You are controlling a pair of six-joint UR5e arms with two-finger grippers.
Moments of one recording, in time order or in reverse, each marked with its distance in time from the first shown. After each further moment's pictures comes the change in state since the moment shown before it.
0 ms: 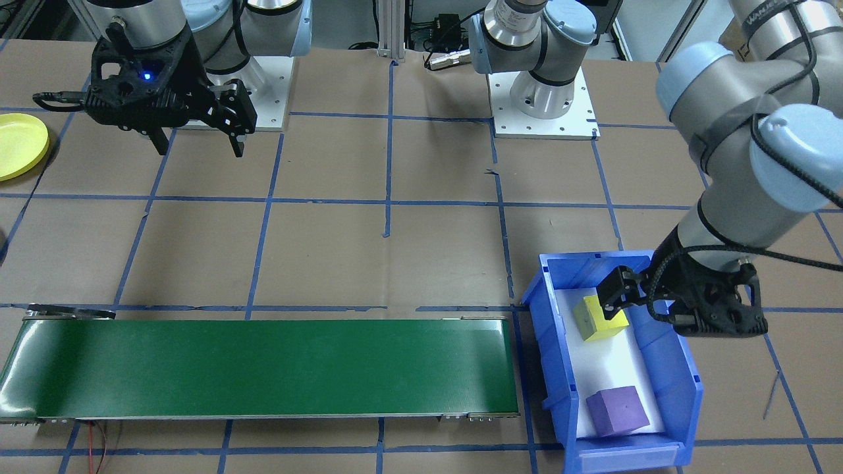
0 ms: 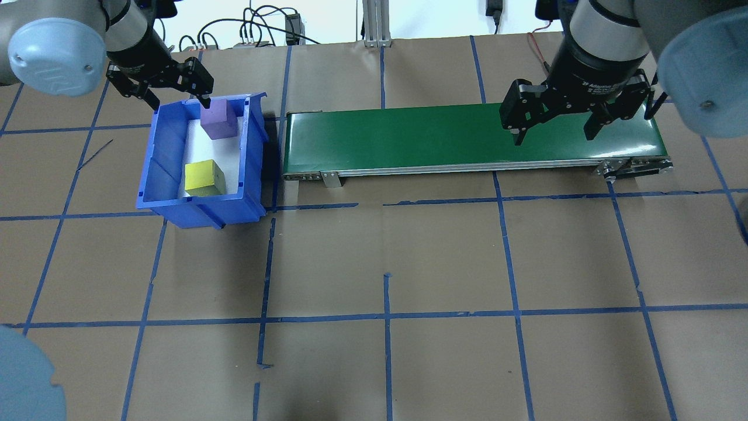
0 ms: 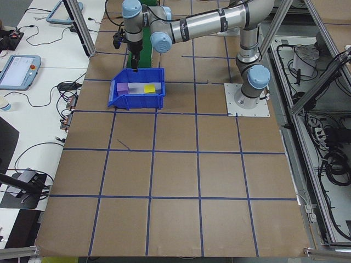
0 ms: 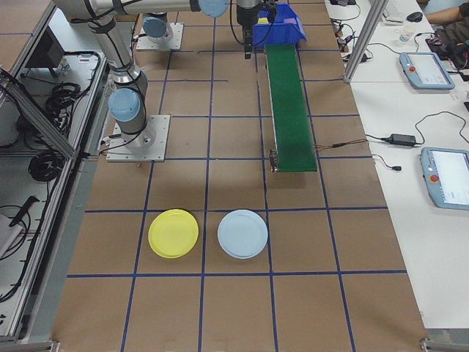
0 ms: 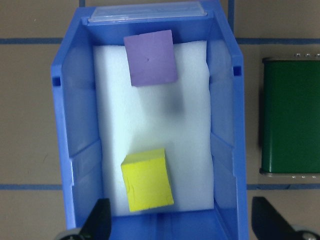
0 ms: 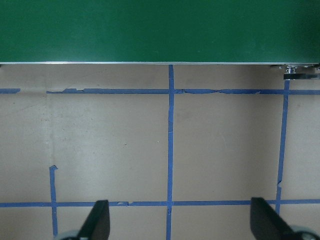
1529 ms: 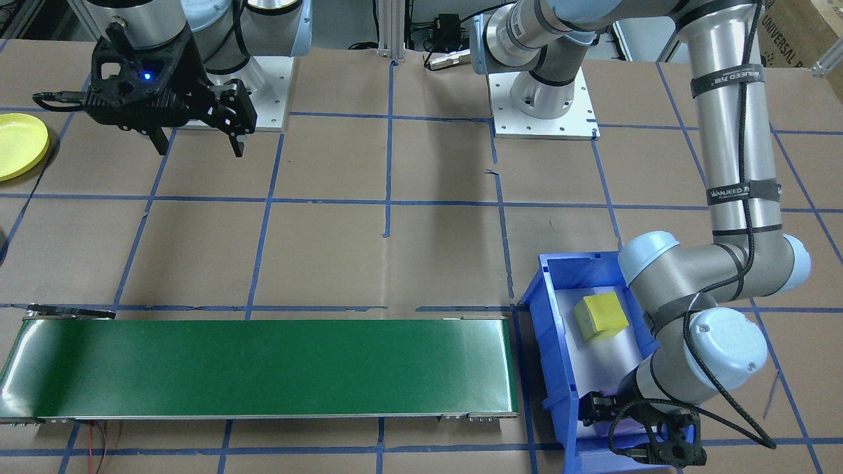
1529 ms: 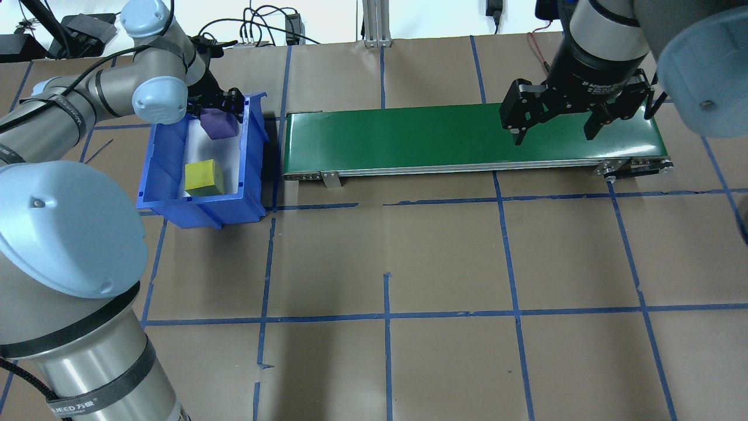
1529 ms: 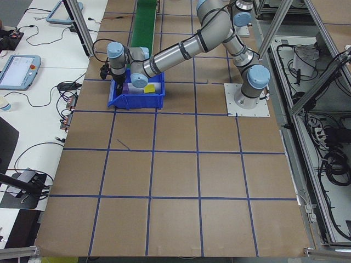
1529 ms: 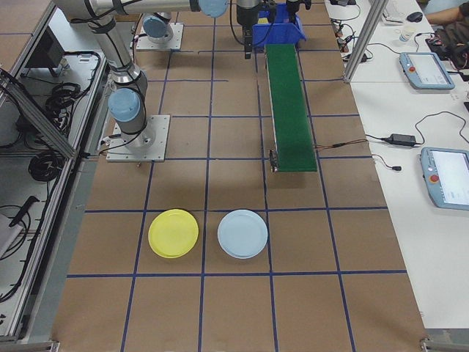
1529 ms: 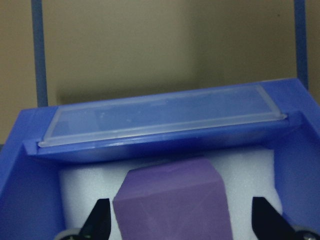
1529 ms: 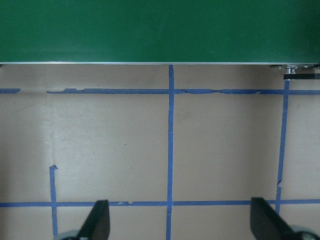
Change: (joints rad) left arm 0.003 -0.359 0.091 0.289 -0.009 0.010; right arm 0.000 0.000 0.000 0.000 0.000 -0.001
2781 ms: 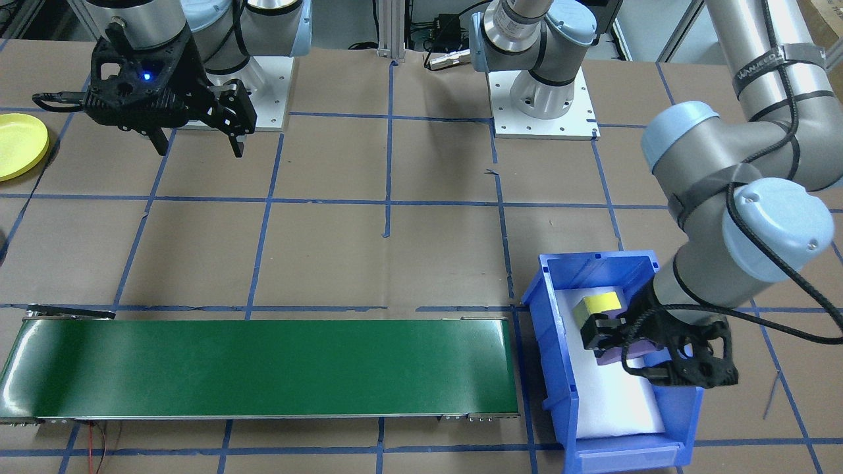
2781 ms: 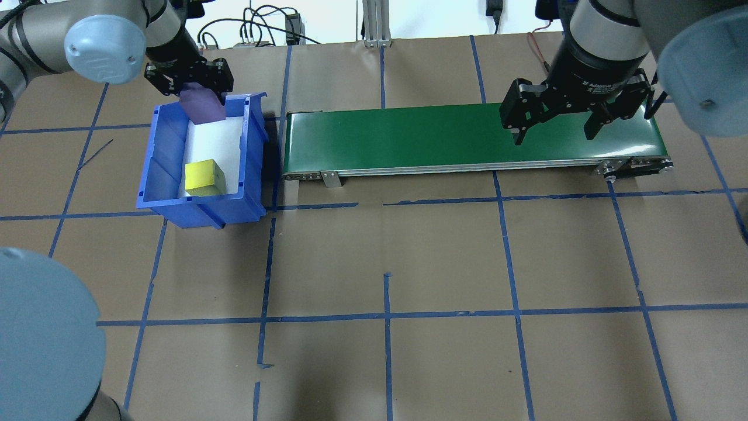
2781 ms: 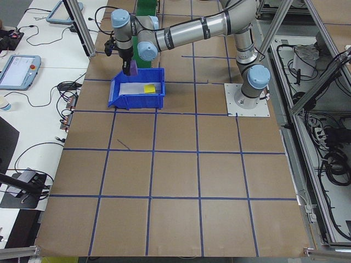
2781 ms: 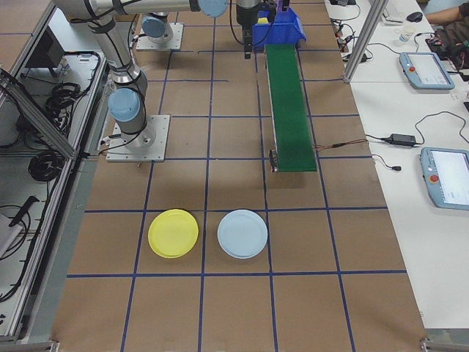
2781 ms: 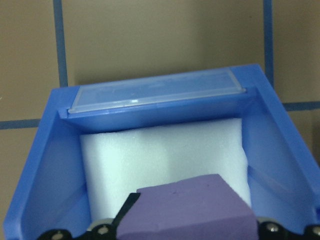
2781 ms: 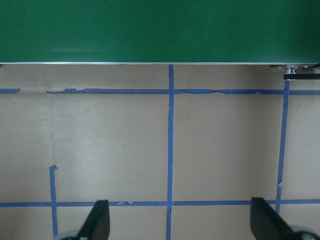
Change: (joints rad) left arm -0.078 0.280 -0.007 -0.330 0.003 -0.122; right arm 0.000 0.000 0.000 0.000 0.000 0.000
